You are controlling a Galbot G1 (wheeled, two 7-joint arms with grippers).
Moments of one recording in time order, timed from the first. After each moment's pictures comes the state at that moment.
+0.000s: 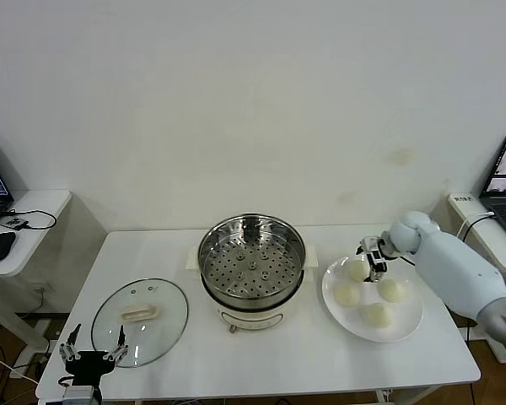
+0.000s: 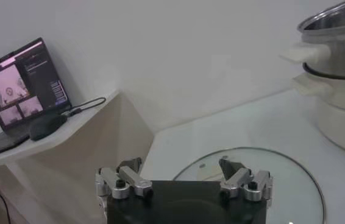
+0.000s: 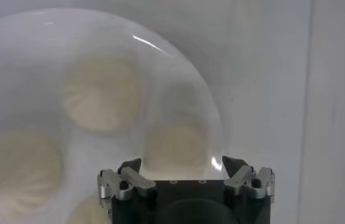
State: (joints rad) left arm 1.76 -1.29 -0.69 -2.10 0.01 0.21 -0.20; right arm -0.10 0.93 -0.55 0.87 -0.39 -0.01 -1.01
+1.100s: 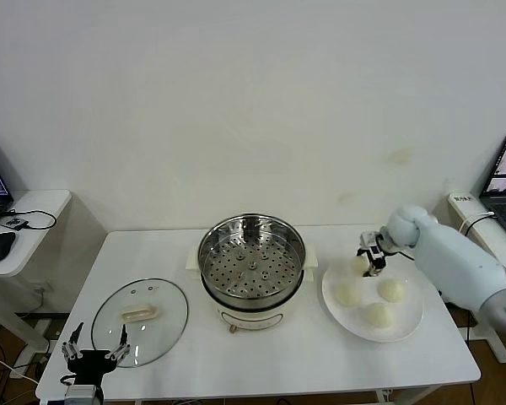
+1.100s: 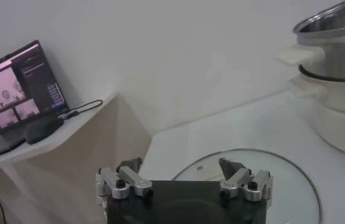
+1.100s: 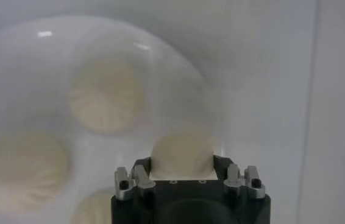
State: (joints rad) left arm 1.75 -1.28 -0.68 -2.11 0.01 0.21 -0.20; right arm 0.09 0.80 -0.73 1.07 -0.18 -0.07 -1.06
